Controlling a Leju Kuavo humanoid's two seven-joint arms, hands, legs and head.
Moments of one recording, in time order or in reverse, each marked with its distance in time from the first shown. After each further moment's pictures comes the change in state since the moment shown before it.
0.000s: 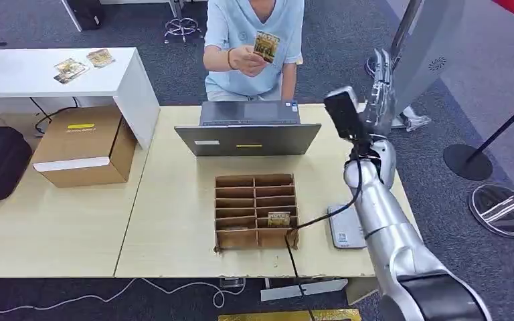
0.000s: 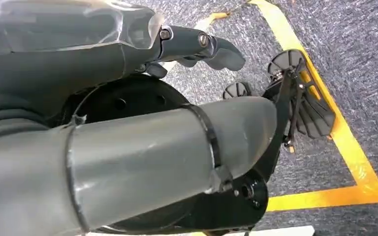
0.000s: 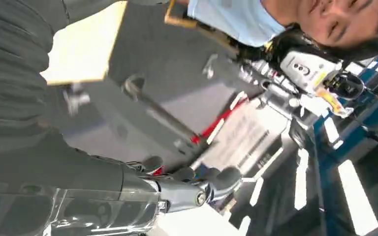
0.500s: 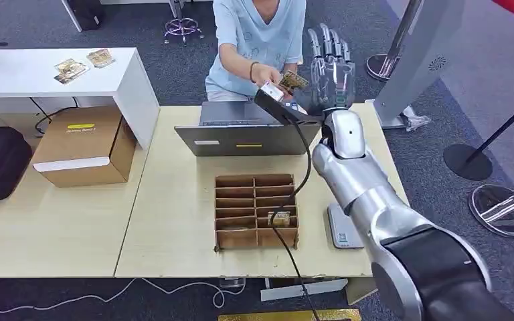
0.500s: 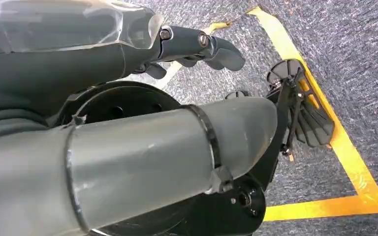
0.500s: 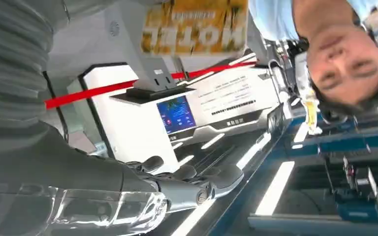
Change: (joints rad) left arm -0.010 0.011 0.000 0.000 -0.034 0.036 0.013; right arm -0.289 0.073 0.185 0.383 0.696 -0.139 0.343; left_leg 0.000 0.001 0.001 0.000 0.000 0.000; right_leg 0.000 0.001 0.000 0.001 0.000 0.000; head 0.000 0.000
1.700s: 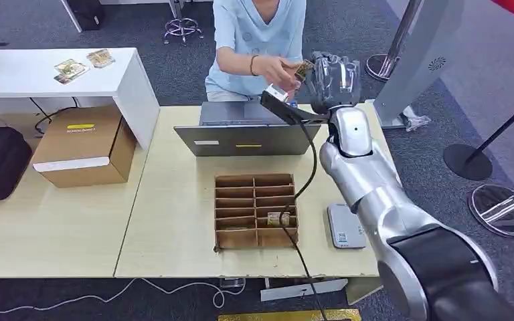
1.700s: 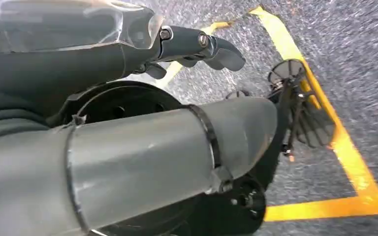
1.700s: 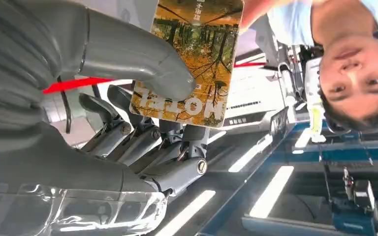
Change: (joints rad) left arm 0.000 -0.003 0.012 0.000 -0.031 0.006 0.013; right arm -0.005 -0.021 0.015 -0.005 0.085 0.092 0.042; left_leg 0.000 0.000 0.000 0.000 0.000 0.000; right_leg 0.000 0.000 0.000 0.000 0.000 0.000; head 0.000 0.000
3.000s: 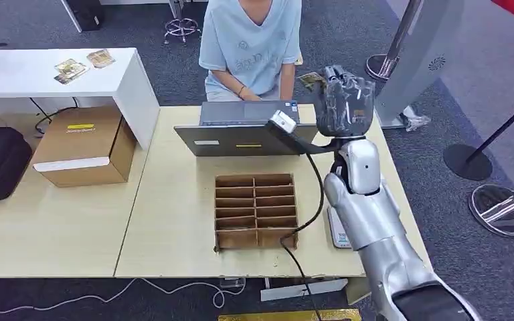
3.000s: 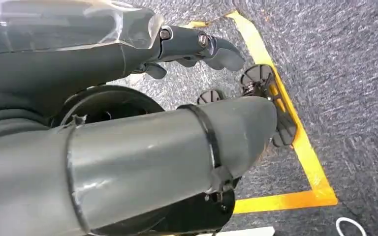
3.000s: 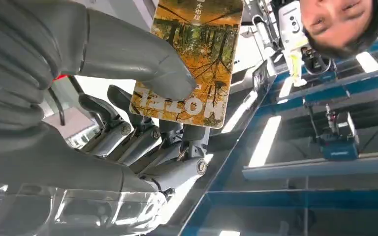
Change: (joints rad) left arm 0.010 -0.011 0.024 0.000 0.085 -0.002 -0.169; right arm 0.294 -0.036 -0.026 -0.514 0.036 -0.016 -0.028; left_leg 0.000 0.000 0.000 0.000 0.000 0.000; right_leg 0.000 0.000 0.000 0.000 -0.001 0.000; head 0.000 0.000
